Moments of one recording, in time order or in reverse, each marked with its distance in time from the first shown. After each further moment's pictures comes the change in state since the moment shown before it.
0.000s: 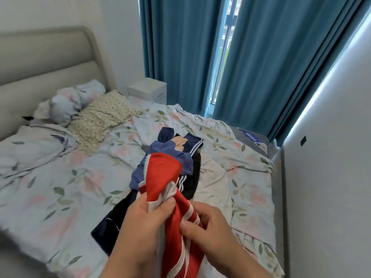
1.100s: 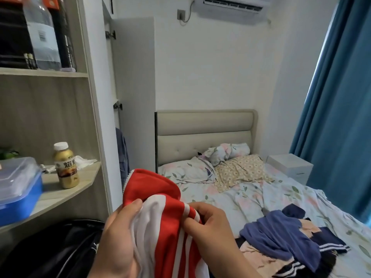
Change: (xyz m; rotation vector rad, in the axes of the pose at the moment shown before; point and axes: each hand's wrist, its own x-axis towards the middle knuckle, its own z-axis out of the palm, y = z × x) left_hand -0.311 0.085 -0.097 -0.351 0.781 0.513; right_hand -0.135 -0.135 0.183 -0.024 -0.585 -0.260
